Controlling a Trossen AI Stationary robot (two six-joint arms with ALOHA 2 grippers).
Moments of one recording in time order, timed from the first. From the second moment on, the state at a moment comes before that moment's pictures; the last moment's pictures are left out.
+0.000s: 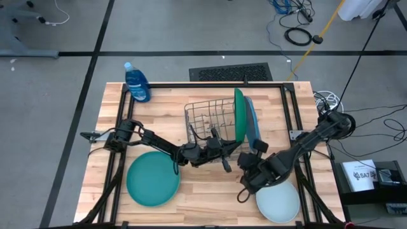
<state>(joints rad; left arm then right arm) -0.24 2.11 1.25 1.22 -0.51 -0.02 0.59 1.63 1.33 -1.14 0.55 0.93</state>
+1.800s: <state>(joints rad) -0.24 2.11 1.25 1.22 -0.51 -0.01 0.54 1.67 1.33 -1.20 0.66 0.46</state>
